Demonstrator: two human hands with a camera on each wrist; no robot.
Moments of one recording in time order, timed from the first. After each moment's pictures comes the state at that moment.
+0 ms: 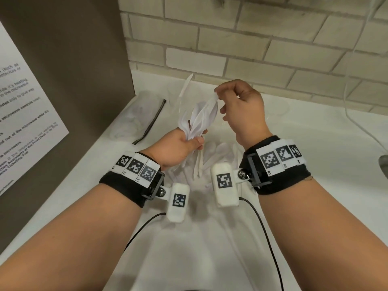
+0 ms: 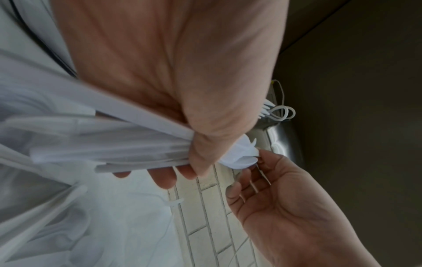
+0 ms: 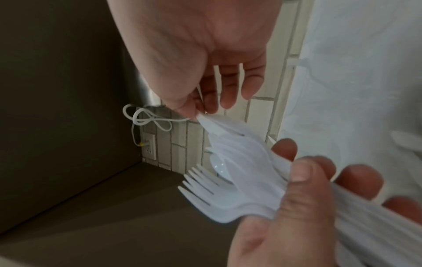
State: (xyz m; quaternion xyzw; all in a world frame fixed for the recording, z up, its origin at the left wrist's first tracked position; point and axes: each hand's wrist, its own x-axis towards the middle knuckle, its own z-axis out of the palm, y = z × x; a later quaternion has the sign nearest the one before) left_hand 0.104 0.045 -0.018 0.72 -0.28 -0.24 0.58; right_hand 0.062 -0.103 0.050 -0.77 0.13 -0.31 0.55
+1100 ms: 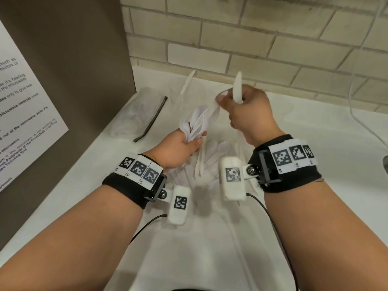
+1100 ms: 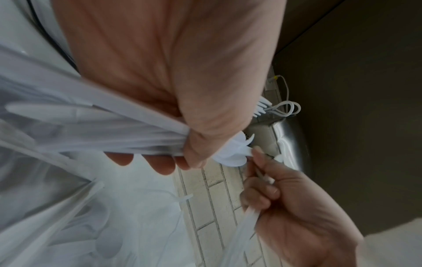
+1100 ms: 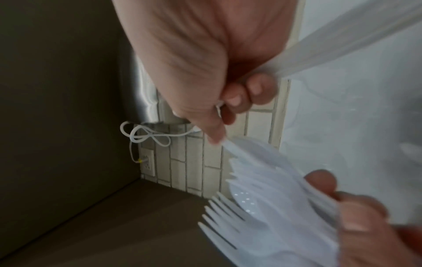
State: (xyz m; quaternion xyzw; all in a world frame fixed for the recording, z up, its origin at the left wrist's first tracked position) left_hand 0.105 0.043 -0.030 0.74 -0.26 -0.23 0.58; right_hand 0.055 -0.116 0.049 -0.80 0.15 -0.24 0.53
